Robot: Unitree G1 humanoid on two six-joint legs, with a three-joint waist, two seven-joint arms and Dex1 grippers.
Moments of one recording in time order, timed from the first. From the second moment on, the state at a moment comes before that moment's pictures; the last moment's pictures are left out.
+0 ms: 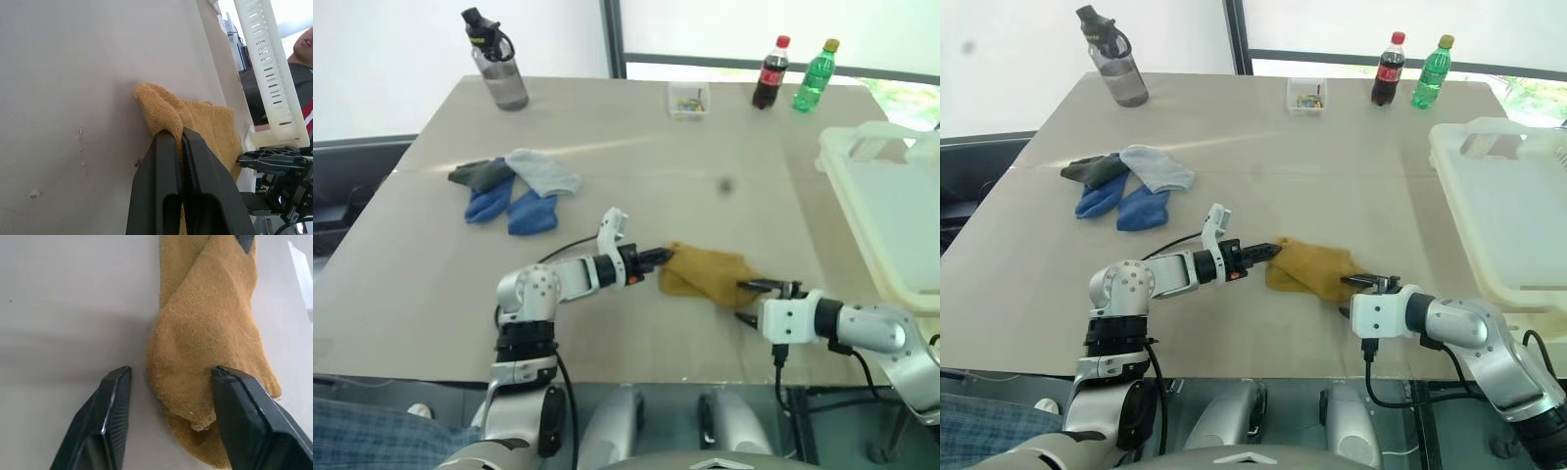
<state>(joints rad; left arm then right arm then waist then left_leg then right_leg) -0.52 0.18 0.21 0.06 -0.79 1.28 -0.41 0.00 -0.83 0.19 -0.37 -0.16 -0.07 0.81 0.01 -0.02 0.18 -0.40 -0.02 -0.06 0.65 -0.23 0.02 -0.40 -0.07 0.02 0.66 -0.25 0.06</state>
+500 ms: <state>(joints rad) -0.50 0.19 0.21 0.02 -0.79 1.25 -0.44 -0.01 -0.79 0.18 -0.33 -0.21 -0.11 0.76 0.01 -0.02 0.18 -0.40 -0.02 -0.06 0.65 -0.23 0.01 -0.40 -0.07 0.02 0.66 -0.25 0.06</state>
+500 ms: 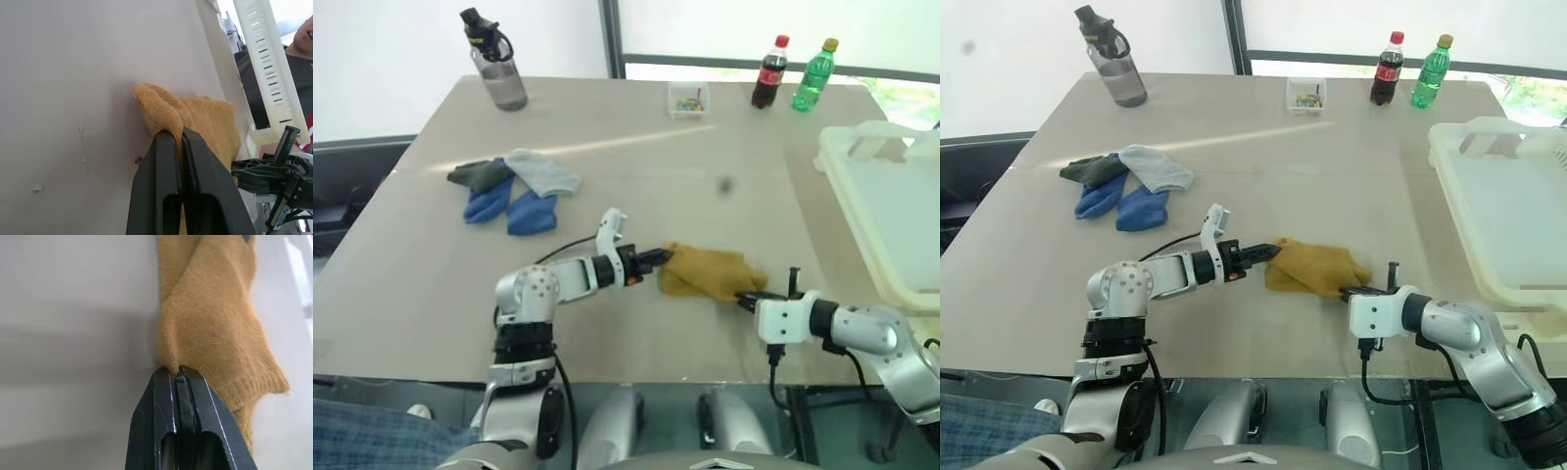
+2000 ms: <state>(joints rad) -0.14 0.15 0.14 -0.31 -0.98 1.04 -0.31 -0.11 -0.83 0.10 -0.22 -0.12 -0.23 0.81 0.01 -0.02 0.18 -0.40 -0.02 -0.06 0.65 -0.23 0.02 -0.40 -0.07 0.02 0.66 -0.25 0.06</state>
